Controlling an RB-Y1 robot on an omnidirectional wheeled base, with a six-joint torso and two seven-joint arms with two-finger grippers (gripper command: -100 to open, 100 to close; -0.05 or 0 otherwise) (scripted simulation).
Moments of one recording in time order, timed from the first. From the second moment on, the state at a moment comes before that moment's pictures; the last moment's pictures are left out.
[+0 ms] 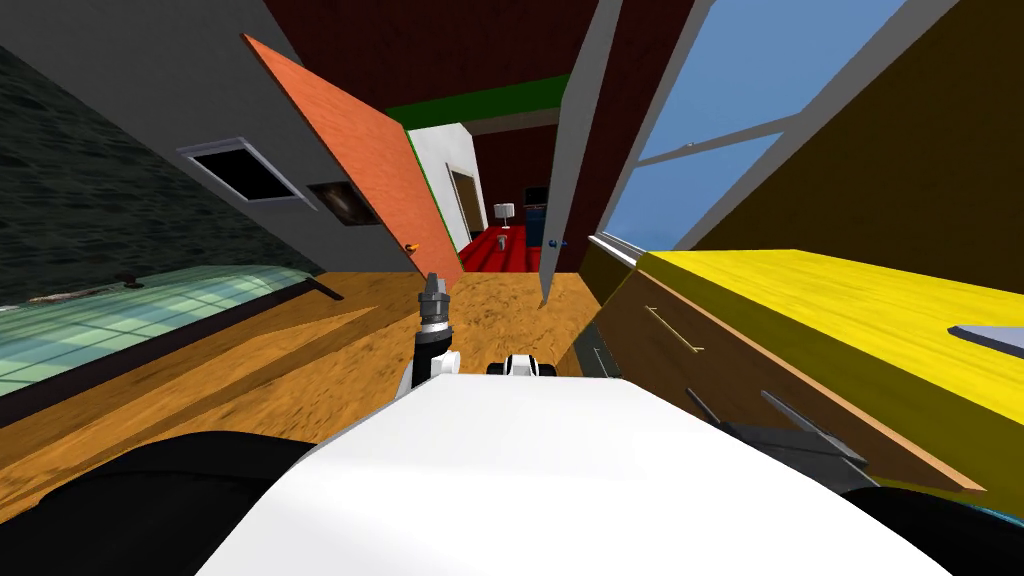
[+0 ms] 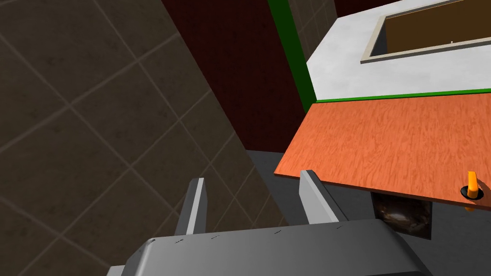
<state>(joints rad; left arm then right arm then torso) 0.50 -0.02 0.00 -2.26 -0.12 -0.48 -0.12 1.20 -0.16 -0.66 -2.01 0.59 -0.74 0.89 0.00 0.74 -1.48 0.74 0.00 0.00</state>
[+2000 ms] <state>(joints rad) 0.50 -0.02 0.00 -2.26 -0.12 -0.48 -0.12 1.41 -0.20 -0.85 -1.89 0.80 -0.71 1.10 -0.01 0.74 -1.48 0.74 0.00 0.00</state>
